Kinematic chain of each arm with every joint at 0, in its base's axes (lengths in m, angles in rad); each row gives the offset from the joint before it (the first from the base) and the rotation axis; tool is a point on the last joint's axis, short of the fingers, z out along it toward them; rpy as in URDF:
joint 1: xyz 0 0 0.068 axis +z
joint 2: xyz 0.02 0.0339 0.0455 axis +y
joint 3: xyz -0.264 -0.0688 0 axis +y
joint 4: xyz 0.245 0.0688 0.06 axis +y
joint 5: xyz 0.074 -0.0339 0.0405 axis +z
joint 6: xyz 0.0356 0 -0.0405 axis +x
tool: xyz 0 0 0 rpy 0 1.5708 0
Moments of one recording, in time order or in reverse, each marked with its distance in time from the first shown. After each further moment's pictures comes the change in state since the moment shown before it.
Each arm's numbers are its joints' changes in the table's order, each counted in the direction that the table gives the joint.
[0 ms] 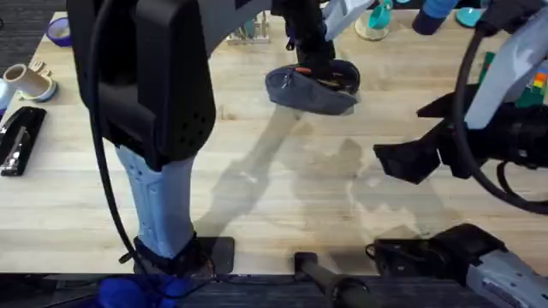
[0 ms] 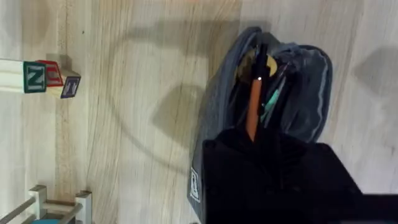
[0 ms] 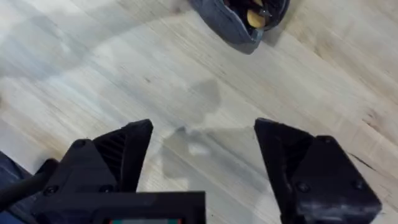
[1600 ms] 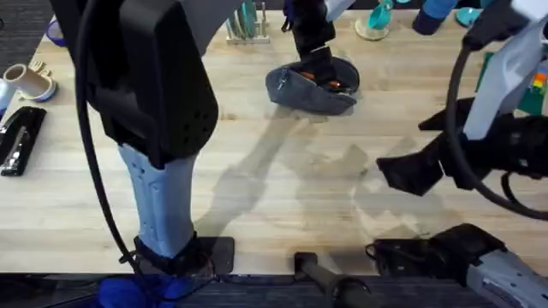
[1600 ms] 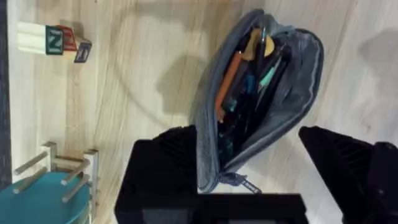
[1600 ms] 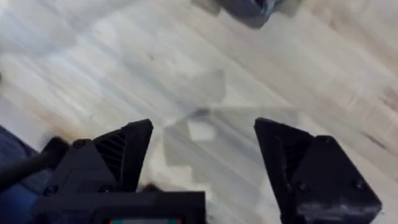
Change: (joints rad) left arm 0.000 0.014 -0.199 0.235 0.083 -0.050; right arm 0.000 0.000 0.000 0.086 0.000 0.000
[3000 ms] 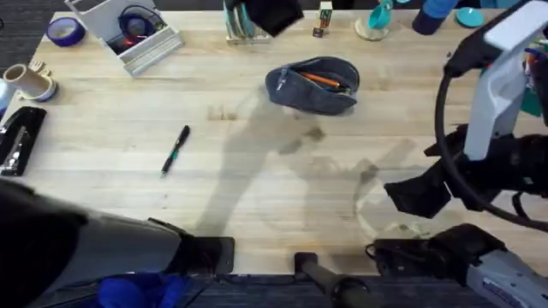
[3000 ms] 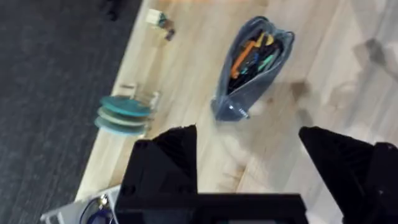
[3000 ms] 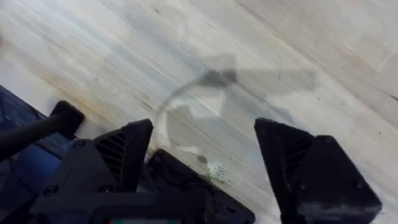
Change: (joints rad) left arm 0.147 -0.523 0.001 0.170 -0.027 -0.040; right arm 0.000 0.000 0.000 0.165 0.000 0.000
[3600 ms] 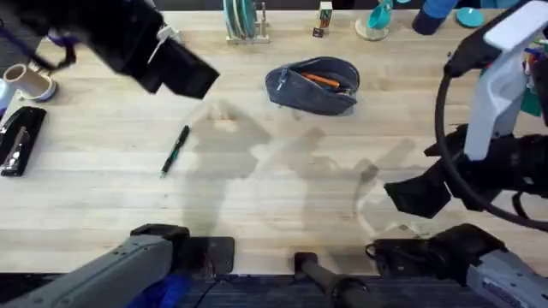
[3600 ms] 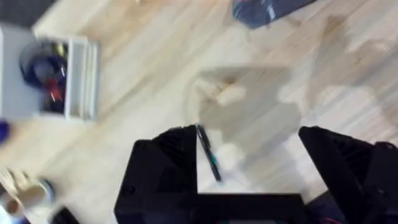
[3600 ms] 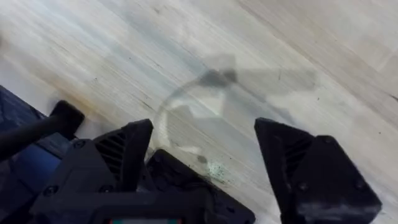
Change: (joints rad) left arm 0.294 -0.380 0.487 0.005 0.099 -0.188; right arm 0.000 0.000 0.000 0.000 0.000 0.000
